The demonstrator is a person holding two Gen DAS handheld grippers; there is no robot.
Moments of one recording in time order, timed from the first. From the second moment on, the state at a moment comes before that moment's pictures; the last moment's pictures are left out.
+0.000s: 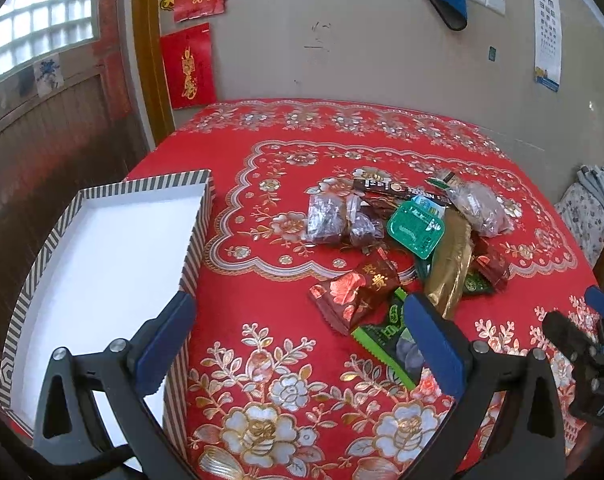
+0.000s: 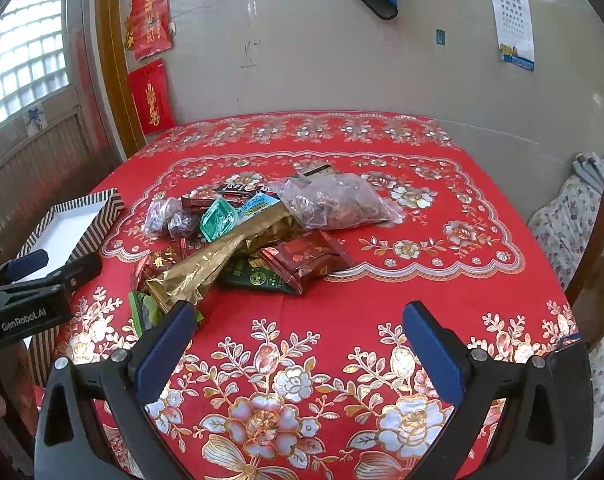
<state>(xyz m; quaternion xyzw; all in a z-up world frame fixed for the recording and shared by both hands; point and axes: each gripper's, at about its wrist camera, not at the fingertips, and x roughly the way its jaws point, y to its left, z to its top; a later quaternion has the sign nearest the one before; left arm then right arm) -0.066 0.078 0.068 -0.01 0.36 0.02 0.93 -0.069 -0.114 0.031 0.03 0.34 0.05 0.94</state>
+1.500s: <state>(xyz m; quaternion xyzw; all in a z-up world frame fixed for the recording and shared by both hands) -0.047 0.070 0.061 -0.01 0.37 0.02 0.93 -0.063 -0.117 0.020 0.03 0.37 0.05 0.93</state>
